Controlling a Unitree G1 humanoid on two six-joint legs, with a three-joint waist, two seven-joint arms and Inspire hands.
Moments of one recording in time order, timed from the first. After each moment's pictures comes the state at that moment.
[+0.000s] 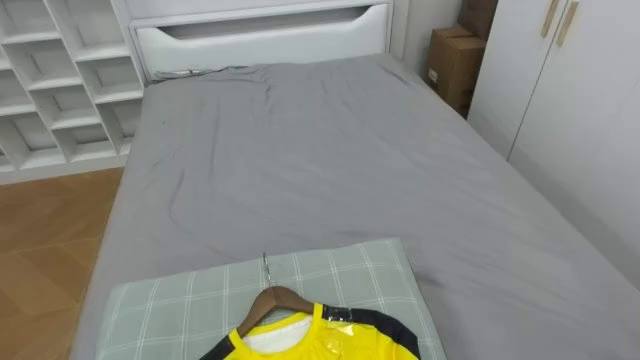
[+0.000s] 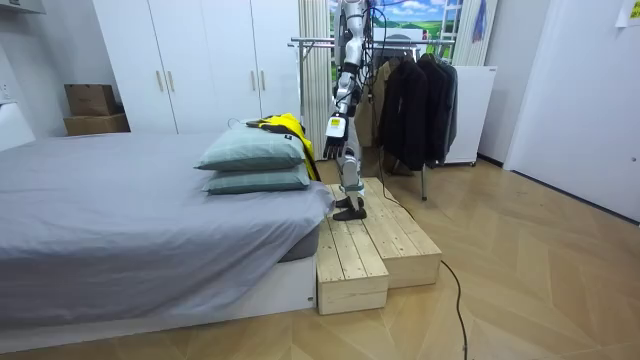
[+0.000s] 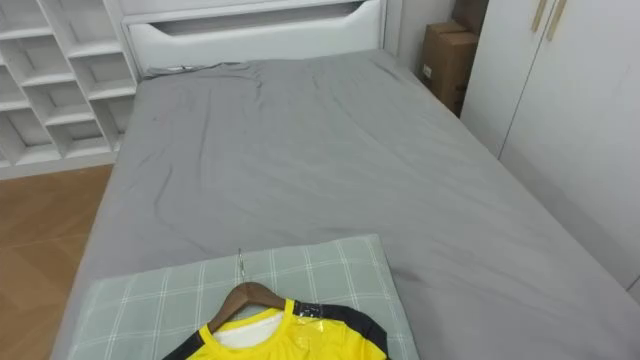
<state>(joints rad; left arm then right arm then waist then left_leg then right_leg) 0.17 0.18 0.04 1.17 0.47 0.13 0.12 0.14 -0.21 -0.07 1.28 0.29 0.02 0.07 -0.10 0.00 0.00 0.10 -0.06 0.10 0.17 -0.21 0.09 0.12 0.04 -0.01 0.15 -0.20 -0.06</state>
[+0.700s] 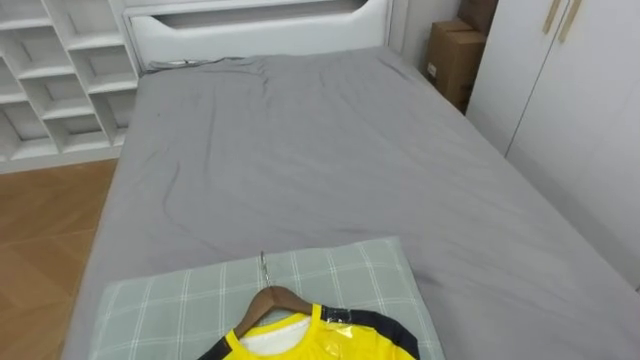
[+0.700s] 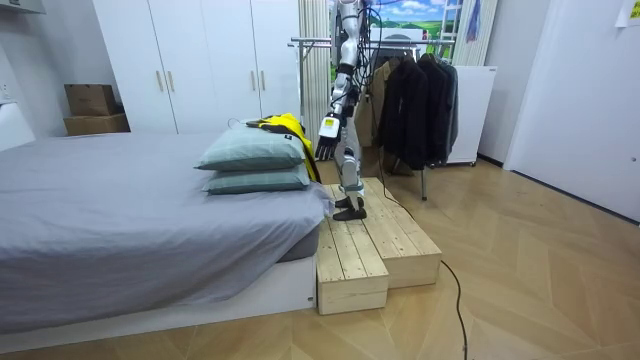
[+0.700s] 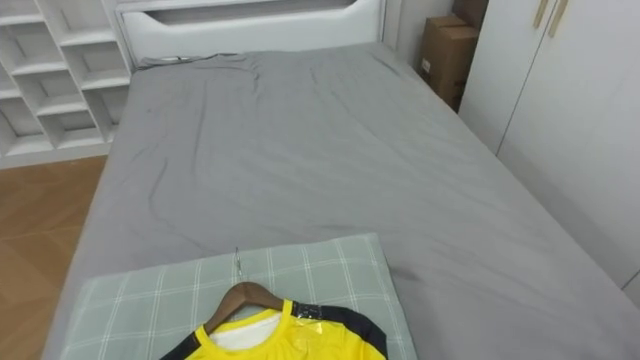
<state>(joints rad) 0.15 0.18 0.08 1.19 0.41 0.06 0.18 0.14 -0.20 -0.07 1.31 0.30 0.00 0.11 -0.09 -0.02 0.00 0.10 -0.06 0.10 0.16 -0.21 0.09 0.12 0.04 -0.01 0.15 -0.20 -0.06</state>
